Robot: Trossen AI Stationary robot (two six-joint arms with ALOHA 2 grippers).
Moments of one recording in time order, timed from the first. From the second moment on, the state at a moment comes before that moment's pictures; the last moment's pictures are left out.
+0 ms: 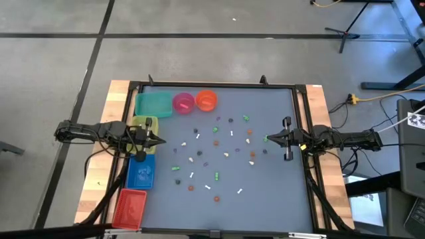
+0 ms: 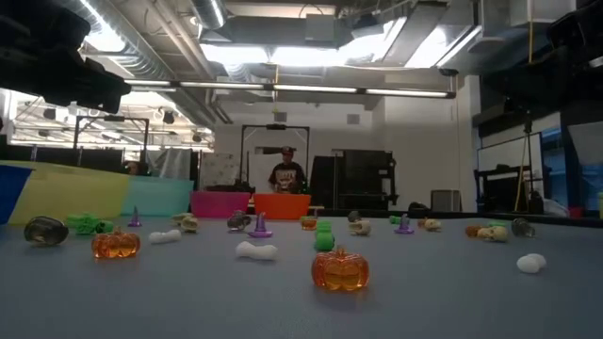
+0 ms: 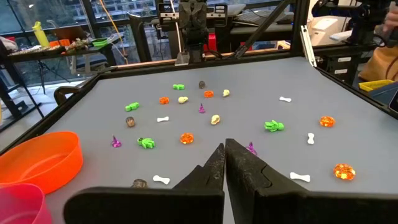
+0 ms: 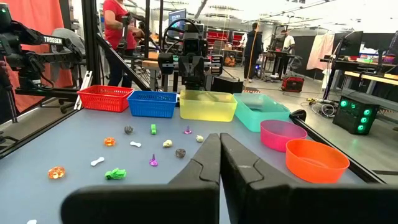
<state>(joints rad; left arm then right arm) -0.11 0.00 0.09 -0.24 -0.09 0.06 0.10 0.00 0.01 0.05 0.09 -0.11</state>
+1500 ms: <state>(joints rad) -0.11 0.00 0.09 -0.24 -0.09 0.06 0.10 0.13 0.27 -0.11 0.24 0.15</state>
